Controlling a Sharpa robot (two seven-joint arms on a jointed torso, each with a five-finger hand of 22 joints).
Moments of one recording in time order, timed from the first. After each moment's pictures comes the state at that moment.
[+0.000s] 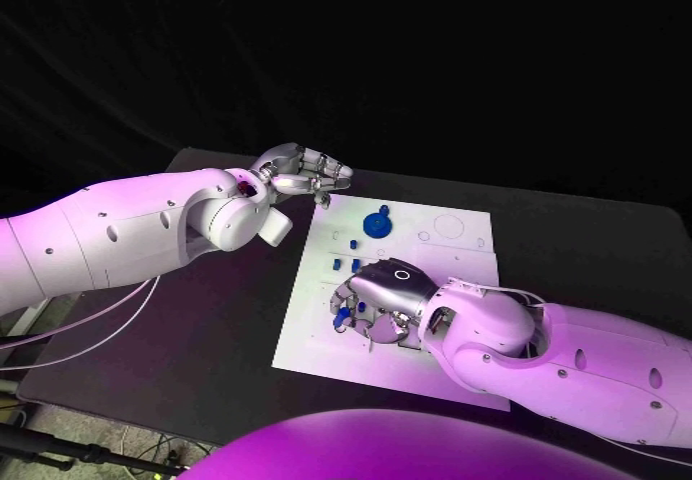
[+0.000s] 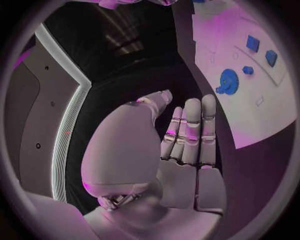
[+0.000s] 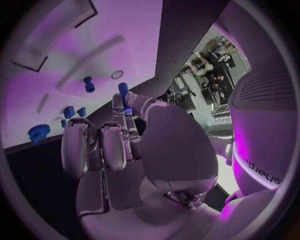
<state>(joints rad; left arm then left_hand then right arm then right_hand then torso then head) 1.20 -0.88 -0.02 1.46 -0.31 -0.18 0.16 1.47 -0.23 0.47 0.15 0.20 0.84 0.21 0.20 0.22 0.72 0.16 0.53 0.07 1.10 0.08 1.20 0.46 0.17 0.88 0.17 0.99 0.79 1.07 -0.62 -0.16 1.76 -1.72 -0.29 -0.14 1.40 -0.15 0.60 0.10 0.05 1.03 0.13 0.22 0.40 1.21 0.07 0.18 0.16 1.47 0.00 1.39 1.26 0.06 1.46 0.09 1.34 1.31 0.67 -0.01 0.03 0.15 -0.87</state>
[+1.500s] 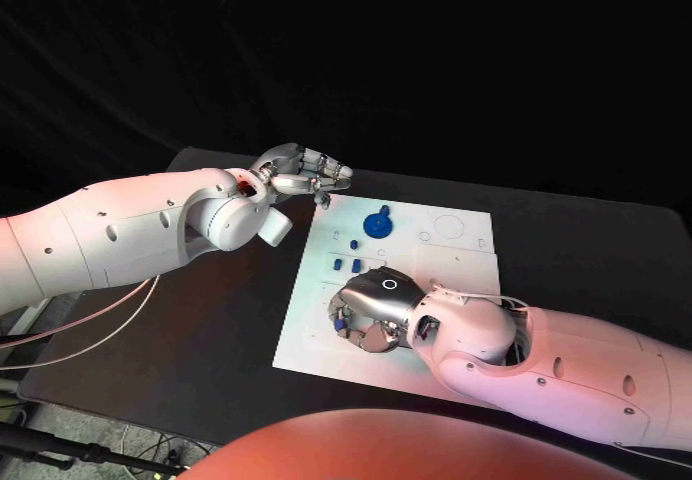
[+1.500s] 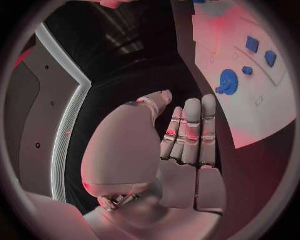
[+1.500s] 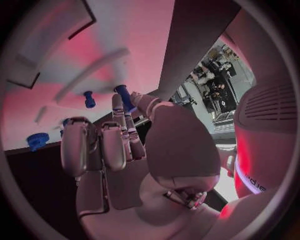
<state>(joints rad) 1.20 -0.89 -0.02 1.46 -0.31 -0.18 0.16 1.47 -0.23 0.48 0.15 0.20 0.84 0.21 0.20 0.22 0.72 0.16 0.54 0.07 1.10 0.08 1.21 0.46 0.17 0.88 0.17 0.99 0.79 1.04 -0.57 -0.16 1.71 -1.81 -0.23 -0.17 1.30 -0.20 0.58 0.11 0.08 0.98 0.16 0.18 0.42 1.19 0.09 0.13 0.15 1.46 0.00 1.39 1.25 0.06 1.46 0.10 1.31 1.31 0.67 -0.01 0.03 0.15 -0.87</state>
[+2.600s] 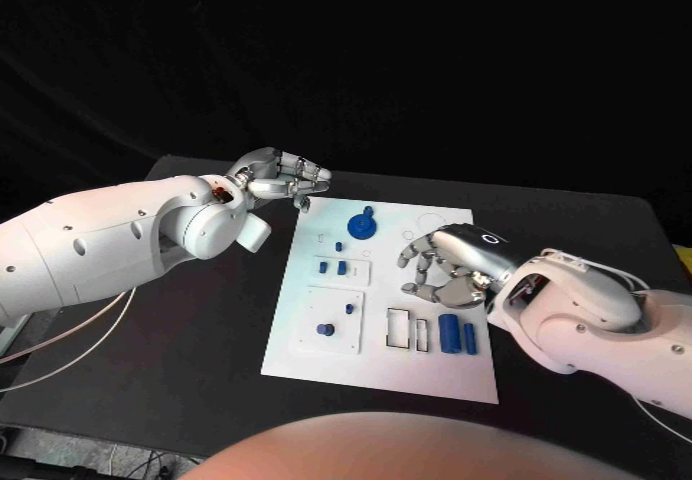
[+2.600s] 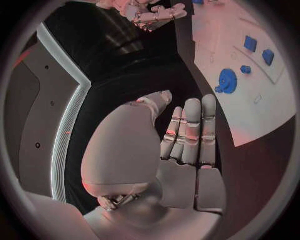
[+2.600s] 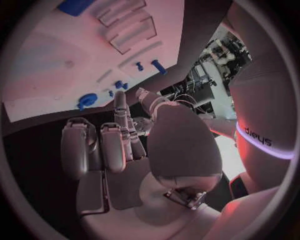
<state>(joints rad) 1.20 -0.90 -0.02 1.46 -0.31 -0.17 0.16 1.47 -0.23 0.48 0.15 0.20 0.84 0.21 0.20 0.22 0.72 0.16 0.54 0.07 1.10 0.08 1.21 0.46 0.17 0.88 0.17 0.99 0.79 1.15 -0.94 -0.14 1.87 -1.58 -0.40 -0.17 1.26 -0.23 0.45 0.16 0.13 0.95 0.15 0.19 0.41 1.26 0.06 0.34 0.29 1.47 -0.01 1.42 1.30 0.06 1.47 0.10 1.37 1.31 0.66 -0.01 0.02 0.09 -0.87</state>
